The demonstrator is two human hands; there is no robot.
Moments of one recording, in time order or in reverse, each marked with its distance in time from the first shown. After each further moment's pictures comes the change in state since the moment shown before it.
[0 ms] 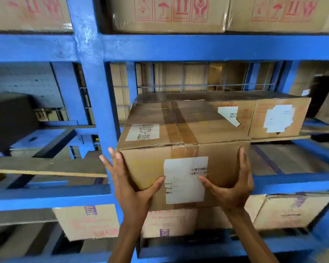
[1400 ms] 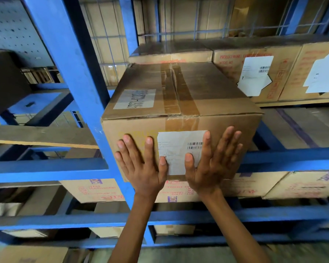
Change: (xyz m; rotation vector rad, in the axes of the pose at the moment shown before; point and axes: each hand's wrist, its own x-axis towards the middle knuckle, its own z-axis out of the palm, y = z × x) left_hand -0.046 -0.080 0.063 0.537 0.065 0.370; right_hand -0.067 0.029 0.111 -0.369 0.021 -0.272
